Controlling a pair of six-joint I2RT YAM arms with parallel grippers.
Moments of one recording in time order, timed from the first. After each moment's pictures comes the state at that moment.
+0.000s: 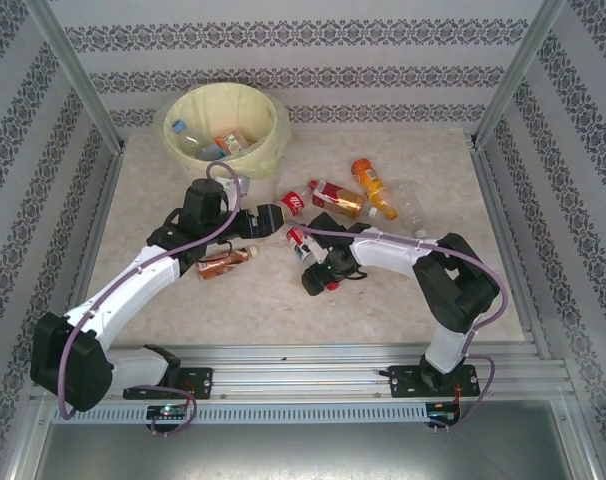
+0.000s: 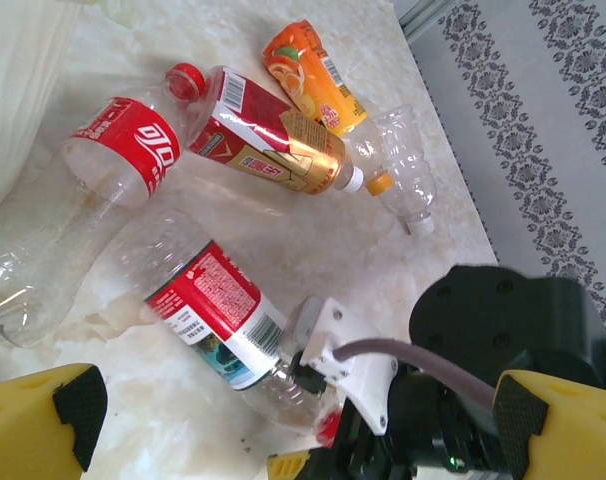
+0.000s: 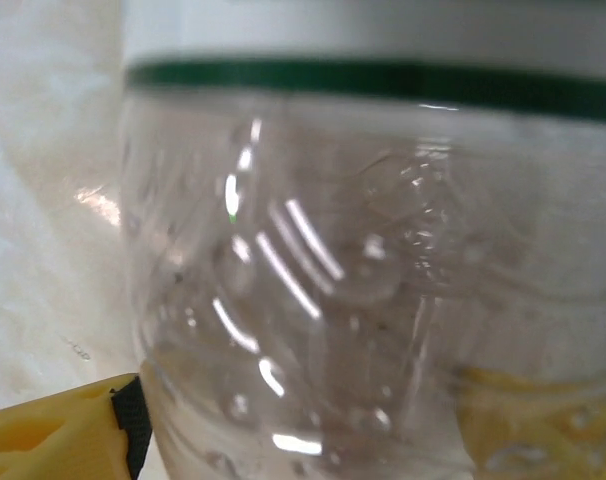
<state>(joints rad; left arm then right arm) -0.41 1.24 0.96 -0.26 0.36 -0.55 0.71 1.77 1.06 -0.63 -0.13 0.15</state>
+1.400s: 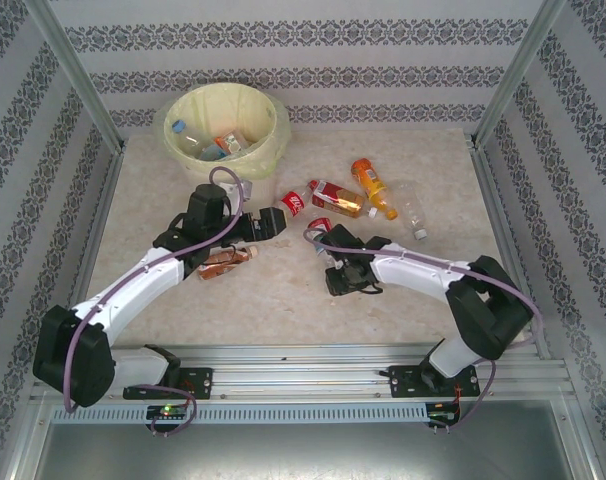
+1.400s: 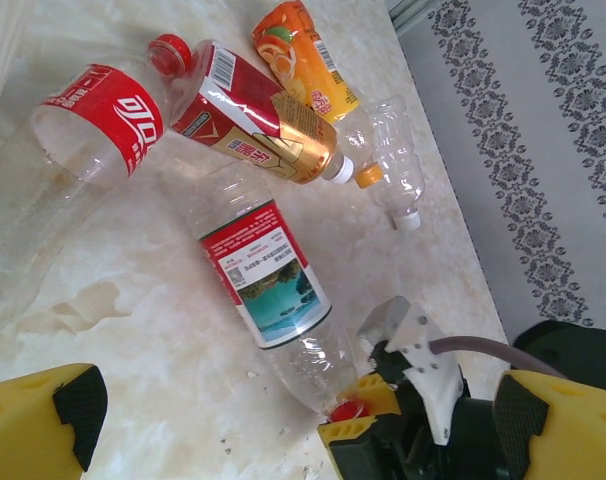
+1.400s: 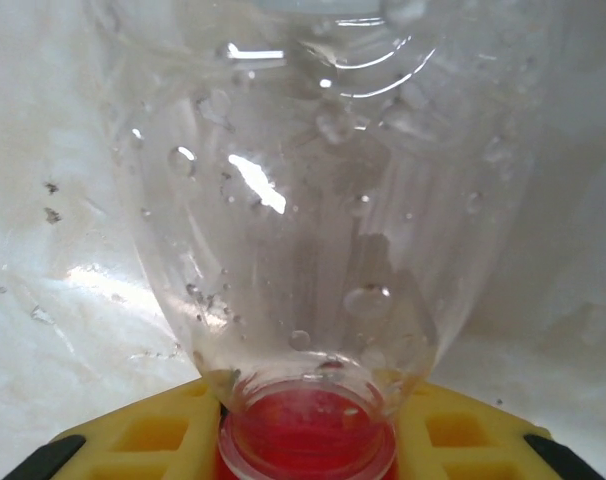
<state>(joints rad) -0.41 1.28 0.89 -0.15 0.41 -0.62 0.71 1.54 0.88 -0.63 0.01 0.42</state>
